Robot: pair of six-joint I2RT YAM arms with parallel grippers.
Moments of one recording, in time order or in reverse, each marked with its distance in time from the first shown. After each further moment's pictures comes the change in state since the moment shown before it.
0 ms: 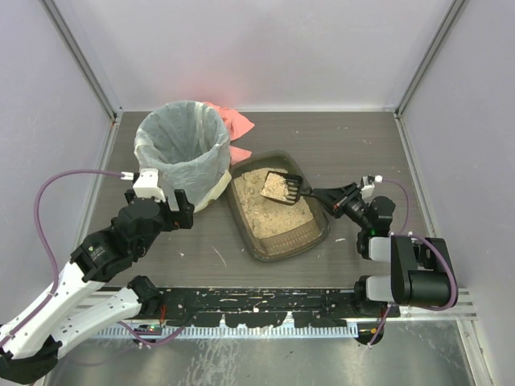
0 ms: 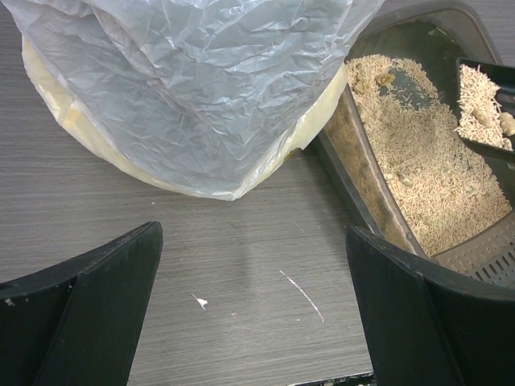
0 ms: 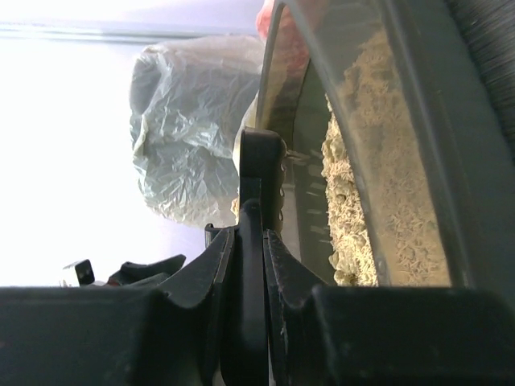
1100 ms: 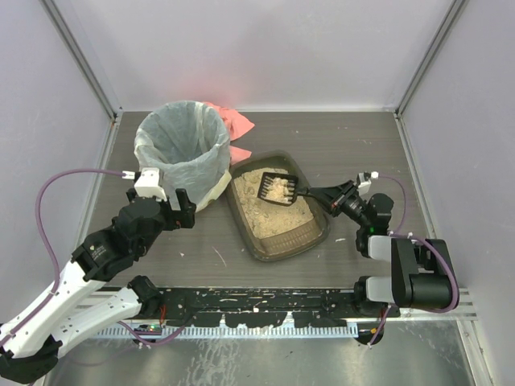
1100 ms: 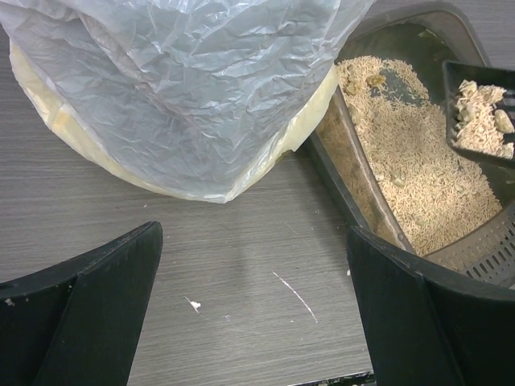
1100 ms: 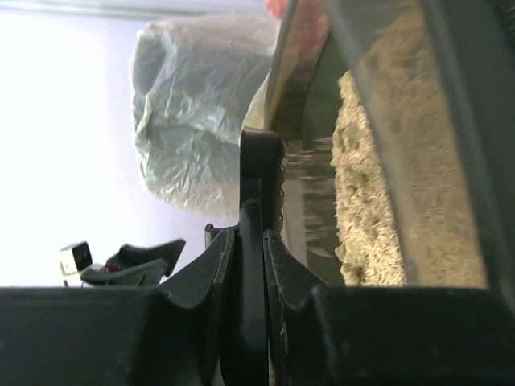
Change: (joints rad) left arm 0.000 0.009 0.000 0.017 0.015 -0.002; right arm 0.006 -0.009 0.015 -0.015 -0.032 -0.005
